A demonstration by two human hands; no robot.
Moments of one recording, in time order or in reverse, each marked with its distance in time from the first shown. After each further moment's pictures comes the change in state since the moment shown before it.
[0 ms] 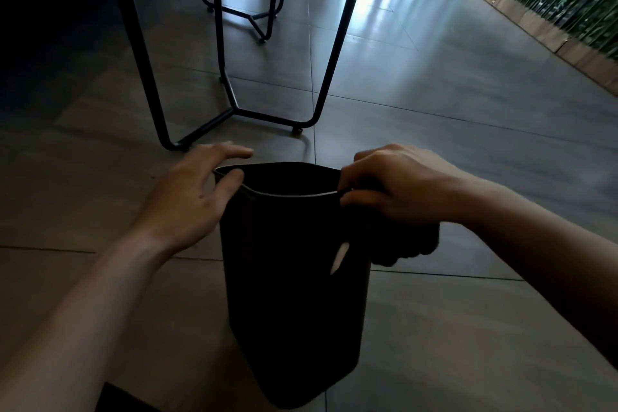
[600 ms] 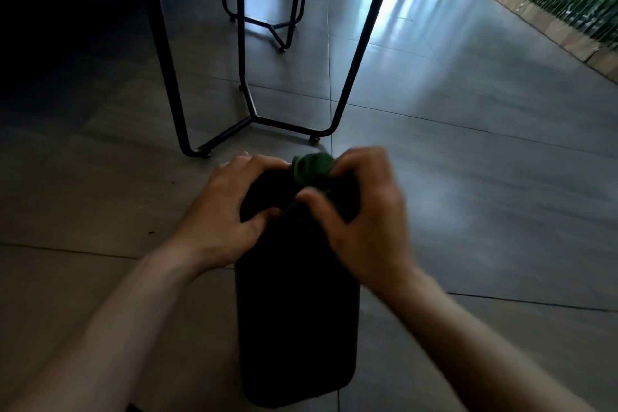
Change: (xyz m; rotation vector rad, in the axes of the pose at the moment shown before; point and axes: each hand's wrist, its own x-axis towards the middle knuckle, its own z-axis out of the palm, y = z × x) left_hand 0.001 0.008 0.007 0.015 -0.079 0.100; right_hand 0.031 -0.061 0.083 0.528 0.961 -0.028
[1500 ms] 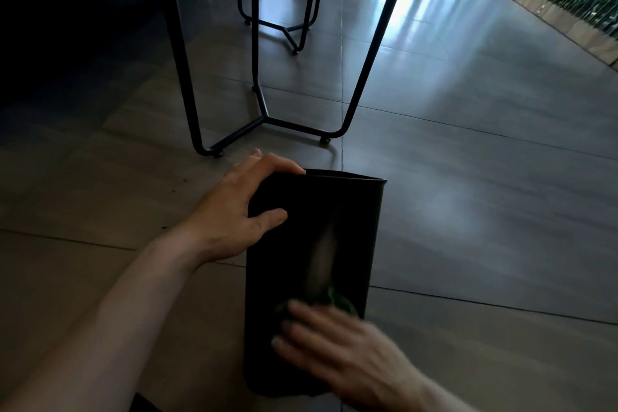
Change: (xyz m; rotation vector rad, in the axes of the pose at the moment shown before) left_hand -0.001 -0.002 -0.001 -0.093 -0.075 -0.019; right_hand -0.145 0.048 0.008 -0.467 -0.492 -0.863
